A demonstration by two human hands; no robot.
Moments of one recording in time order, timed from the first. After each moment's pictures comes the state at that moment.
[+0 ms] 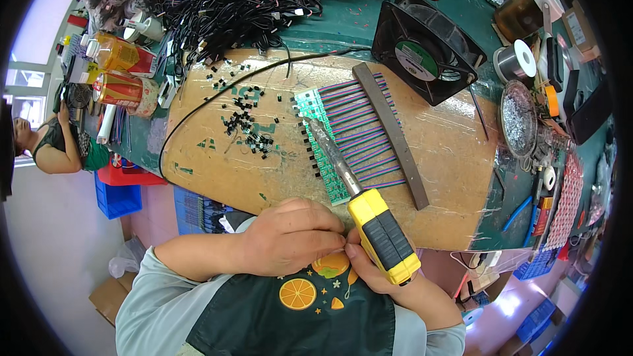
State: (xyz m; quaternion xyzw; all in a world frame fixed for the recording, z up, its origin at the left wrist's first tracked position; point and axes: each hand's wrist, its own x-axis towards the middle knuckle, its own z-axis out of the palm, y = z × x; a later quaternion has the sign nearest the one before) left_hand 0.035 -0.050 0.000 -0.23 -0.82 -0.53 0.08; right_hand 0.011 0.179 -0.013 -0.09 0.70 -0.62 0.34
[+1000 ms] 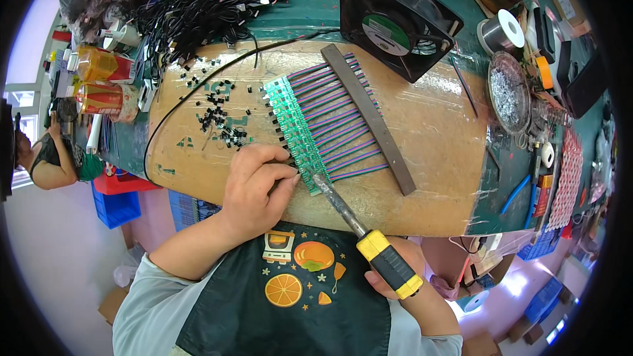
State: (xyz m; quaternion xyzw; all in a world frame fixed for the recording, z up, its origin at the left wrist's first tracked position) left_hand 0.021 -0.059 -0.035 -0.07 -0.92 -0.35 0.18; right_hand 0.035 0.258 -0.038 -0.17 0.78 -0.50 0.34
